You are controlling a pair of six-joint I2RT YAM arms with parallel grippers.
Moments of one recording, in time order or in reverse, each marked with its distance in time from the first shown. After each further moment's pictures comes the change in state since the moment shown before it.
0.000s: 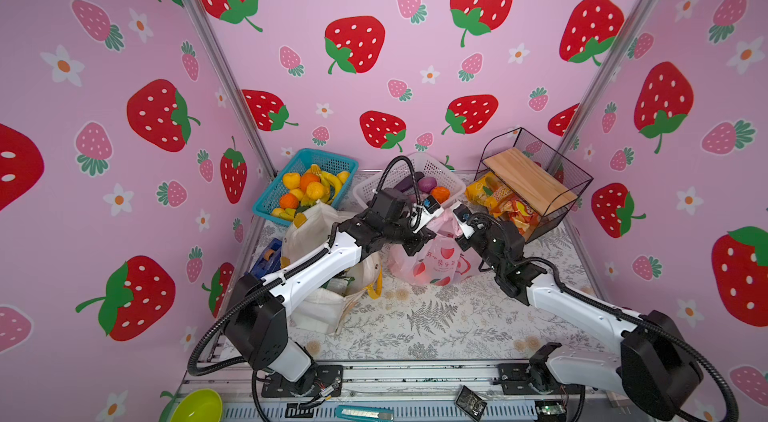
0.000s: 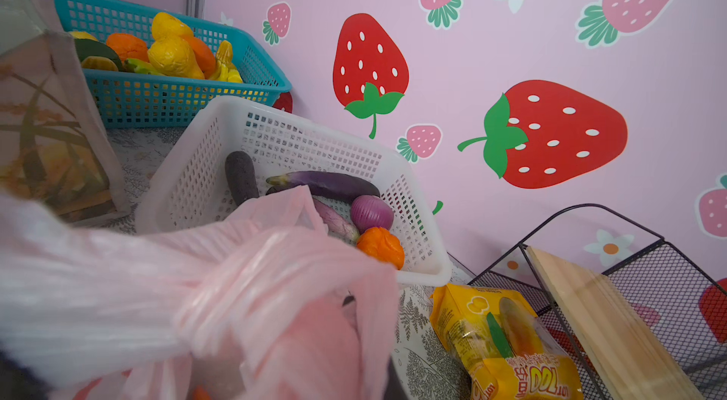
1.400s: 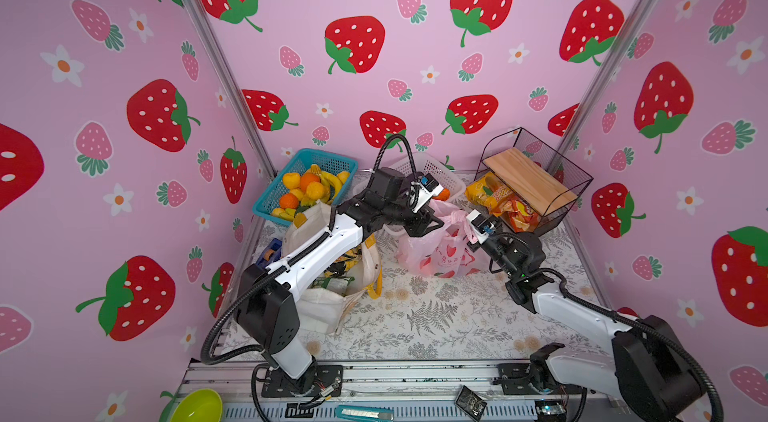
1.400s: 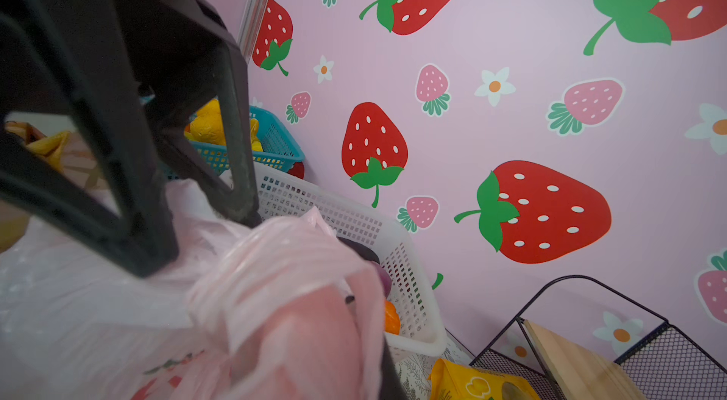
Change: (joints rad) left arm 0.066 0.122 0.218 -0.097 0.134 -0.062; right arm -0.134 -0.013 -0.140 0.349 -0.327 -0.041
